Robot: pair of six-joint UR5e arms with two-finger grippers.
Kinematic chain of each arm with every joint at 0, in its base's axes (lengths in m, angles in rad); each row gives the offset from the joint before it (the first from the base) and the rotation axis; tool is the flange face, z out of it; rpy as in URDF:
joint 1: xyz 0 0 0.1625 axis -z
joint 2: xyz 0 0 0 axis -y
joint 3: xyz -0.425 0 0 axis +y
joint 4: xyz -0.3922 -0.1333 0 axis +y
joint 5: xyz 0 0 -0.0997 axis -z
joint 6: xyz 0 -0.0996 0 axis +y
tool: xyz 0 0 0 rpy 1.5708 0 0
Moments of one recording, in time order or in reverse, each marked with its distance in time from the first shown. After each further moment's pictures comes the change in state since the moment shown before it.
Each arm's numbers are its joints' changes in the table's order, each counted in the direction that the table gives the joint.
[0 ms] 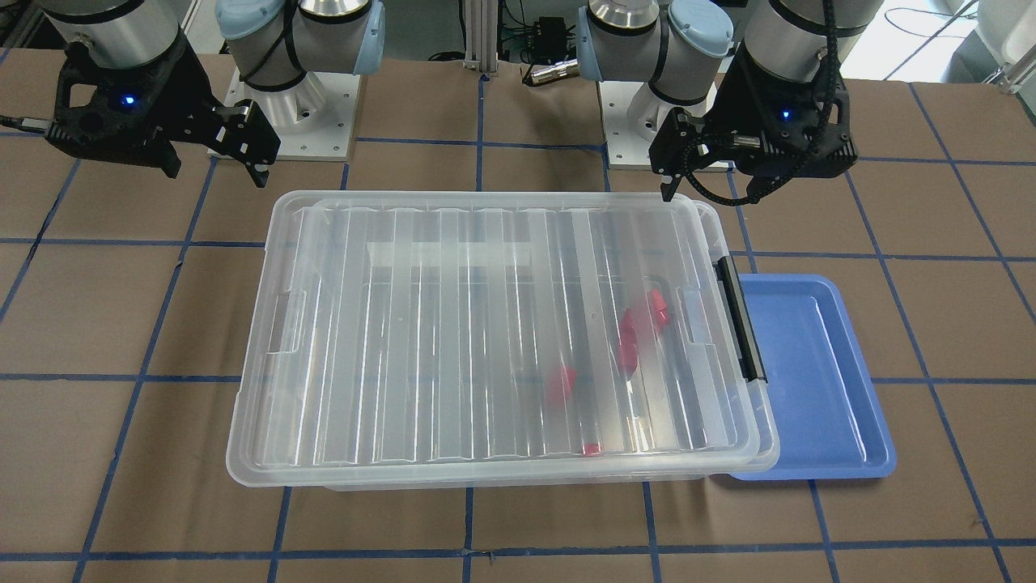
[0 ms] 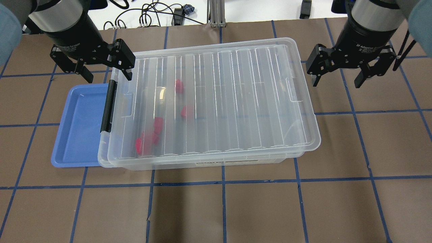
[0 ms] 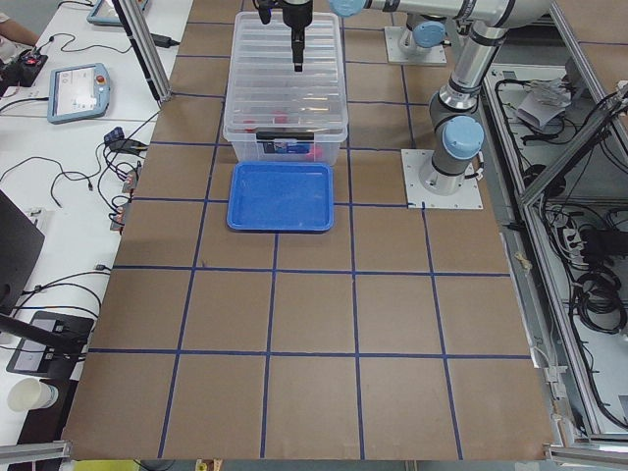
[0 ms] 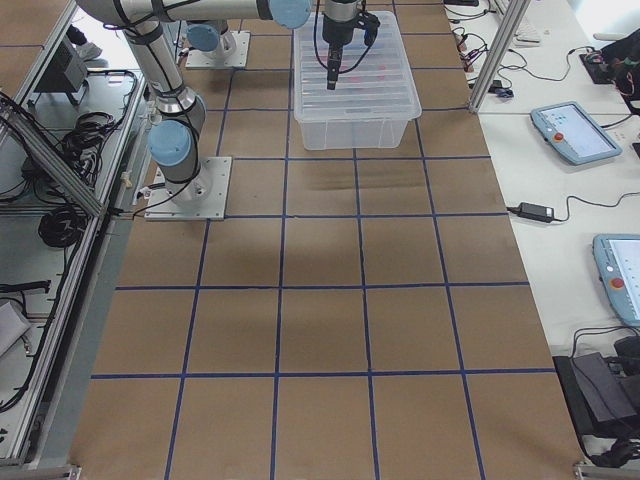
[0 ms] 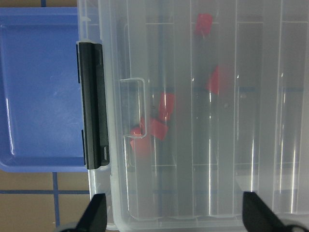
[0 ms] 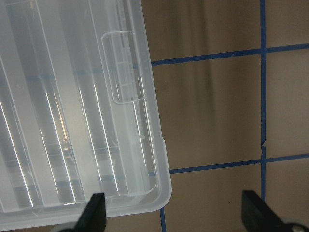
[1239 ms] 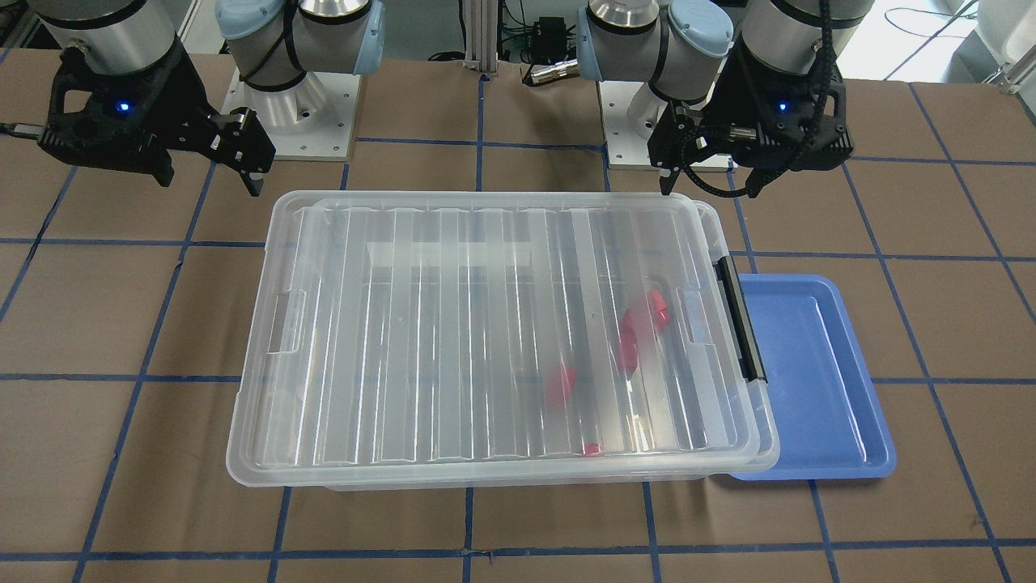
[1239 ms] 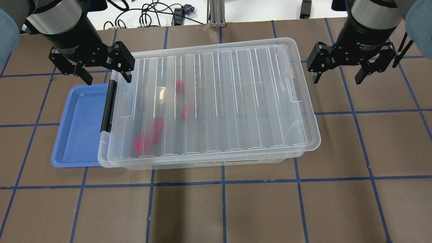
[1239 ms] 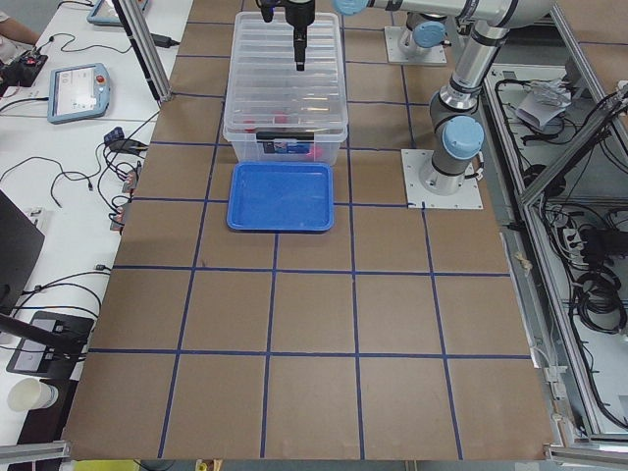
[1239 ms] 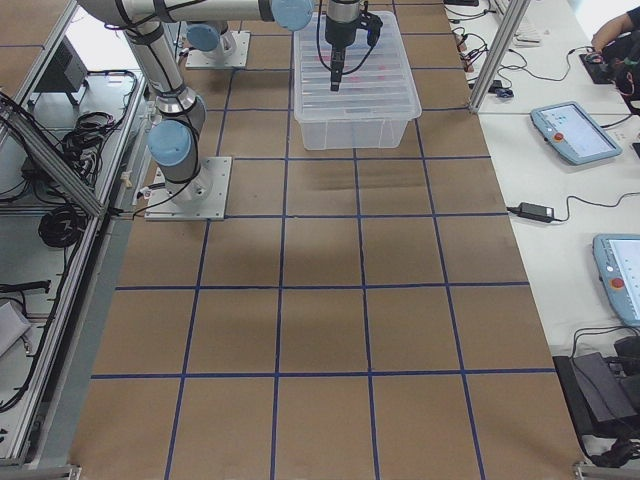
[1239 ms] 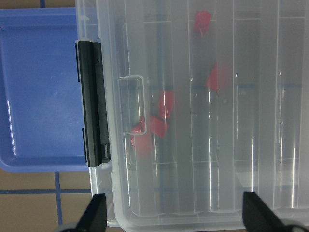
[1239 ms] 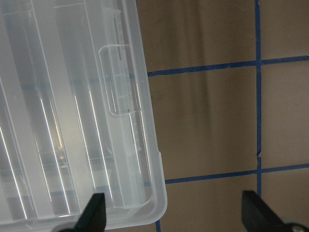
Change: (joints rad) left arm 0.003 0.014 0.013 0.005 0.003 -0.003; right arm 0.000 0.011 -0.003 0.041 -0.015 0.011
